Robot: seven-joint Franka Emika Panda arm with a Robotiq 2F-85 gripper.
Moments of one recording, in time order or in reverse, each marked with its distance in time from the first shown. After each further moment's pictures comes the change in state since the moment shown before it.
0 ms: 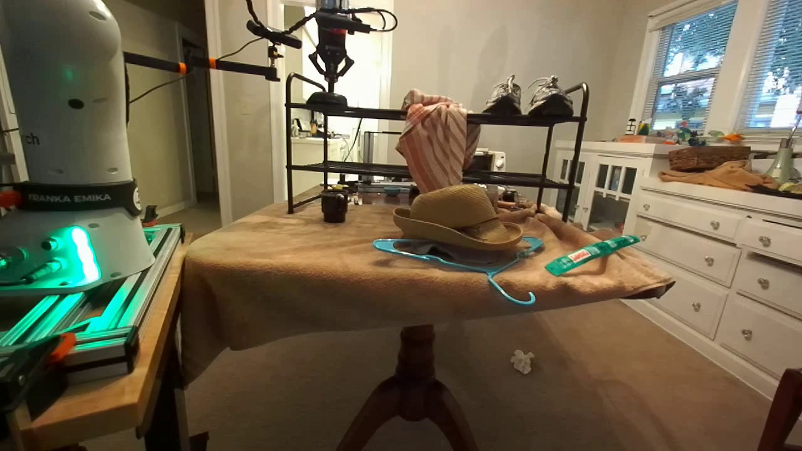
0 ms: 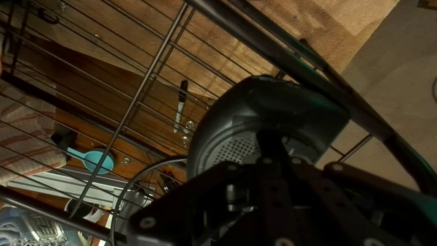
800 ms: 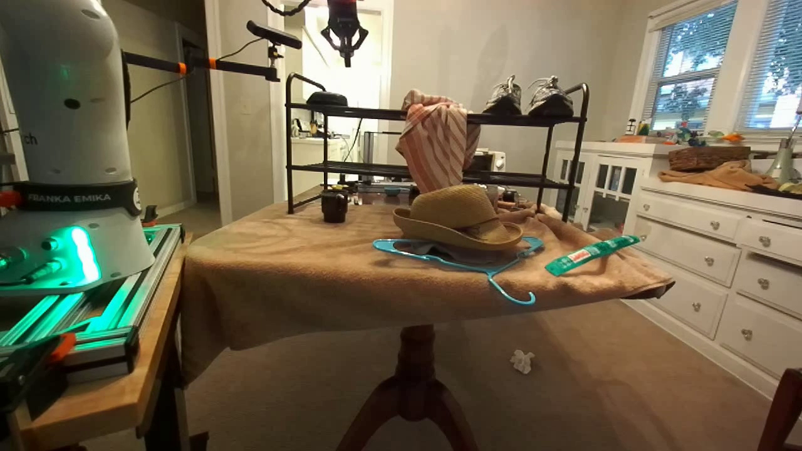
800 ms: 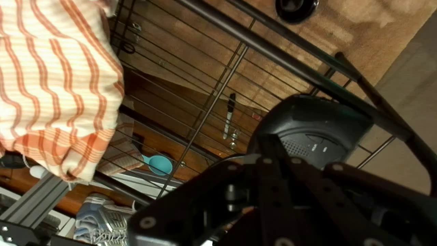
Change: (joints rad) arm -0.052 -0.063 -0.013 0.075 -0.101 -0.049 0.064
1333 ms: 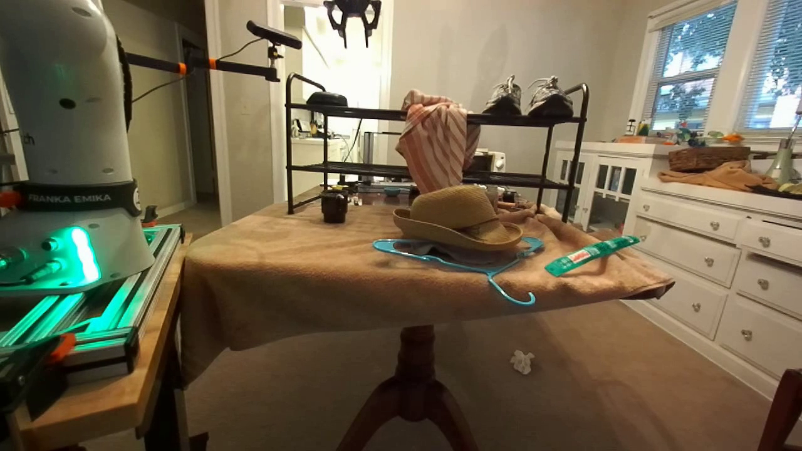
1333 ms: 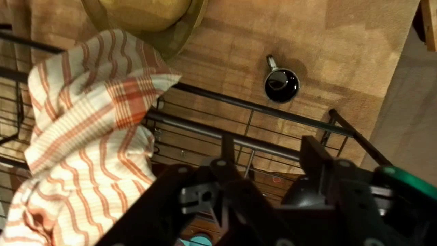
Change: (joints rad) arm -0.063 -0.040 -0.038 0.074 -0.127 -0.264 0.188
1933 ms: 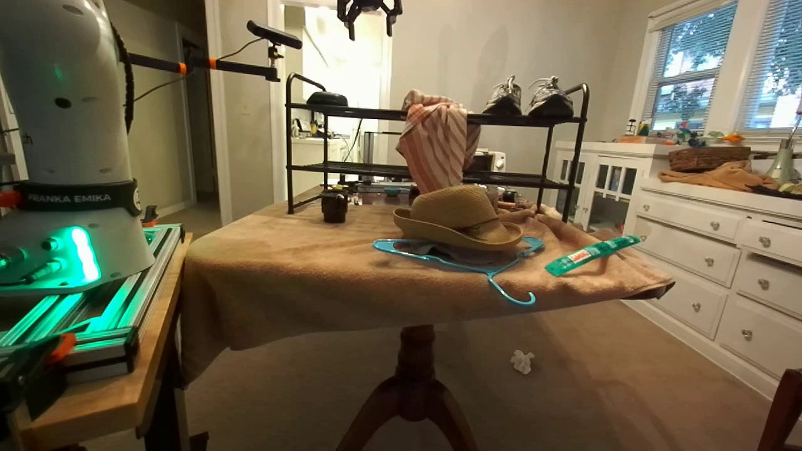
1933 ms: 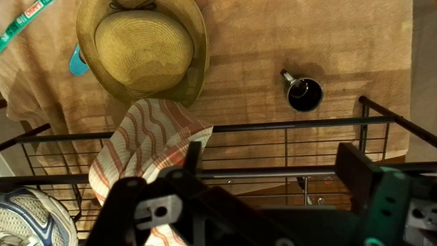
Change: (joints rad) arm -0.054 -0.004 -0.059 0.001 -0.003 -0.032 0.224
